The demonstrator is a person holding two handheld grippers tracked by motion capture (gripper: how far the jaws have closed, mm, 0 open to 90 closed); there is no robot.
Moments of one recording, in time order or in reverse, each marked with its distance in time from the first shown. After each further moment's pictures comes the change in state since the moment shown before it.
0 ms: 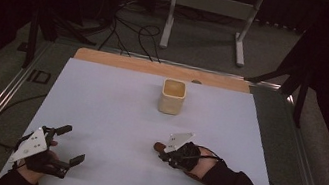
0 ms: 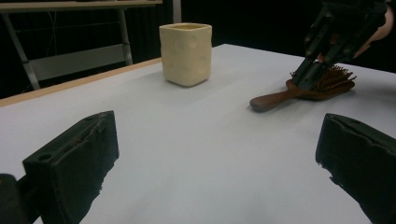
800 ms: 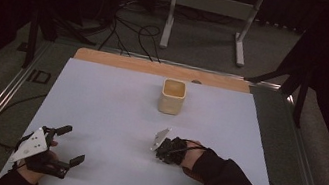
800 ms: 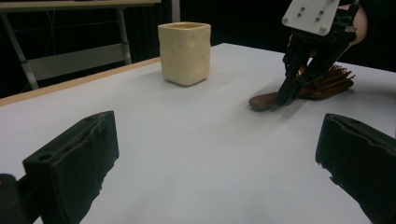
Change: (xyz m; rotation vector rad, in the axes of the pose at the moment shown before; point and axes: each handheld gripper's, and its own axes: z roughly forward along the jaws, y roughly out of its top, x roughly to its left) left arm 0.000 0.000 0.000 0.001 -0.003 0.001; right arm -0.009 0.019 0.037 0.251 0.017 -0.099
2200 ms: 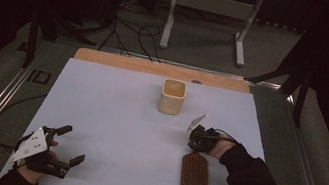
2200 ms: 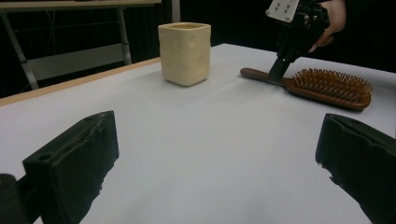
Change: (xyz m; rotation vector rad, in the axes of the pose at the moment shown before) left arm 0.000 0.000 0.001 -0.001 -0.001 -0.002; right arm -0.058 -0.079 -0.026 0.057 -0.074 0.259
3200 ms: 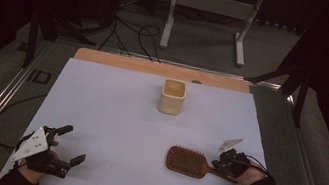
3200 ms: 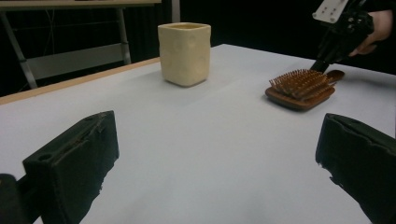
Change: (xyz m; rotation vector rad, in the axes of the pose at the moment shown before) left arm 0.000 0.000 0.001 -0.001 -0.001 -0.007; right arm 0.025 -0.102 -0.028 -0.071 -0.034 0.226
